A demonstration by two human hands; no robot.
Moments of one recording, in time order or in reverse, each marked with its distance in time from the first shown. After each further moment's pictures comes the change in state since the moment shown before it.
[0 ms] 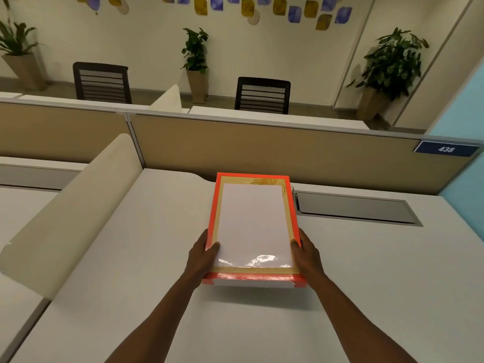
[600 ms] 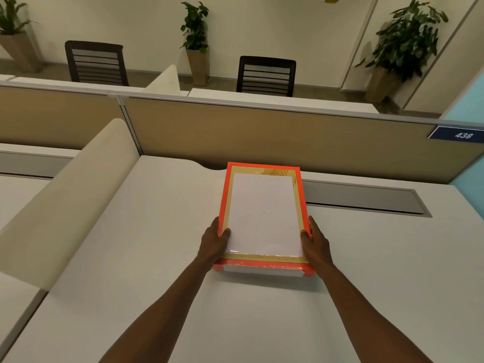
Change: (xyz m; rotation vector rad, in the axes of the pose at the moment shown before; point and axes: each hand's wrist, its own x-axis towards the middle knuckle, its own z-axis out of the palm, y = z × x) left_hand 0.019 0.014 0.030 0.107 -0.051 0.002; right_hand 0.030 0.024 -0.009 -0.093 0.023 0.021
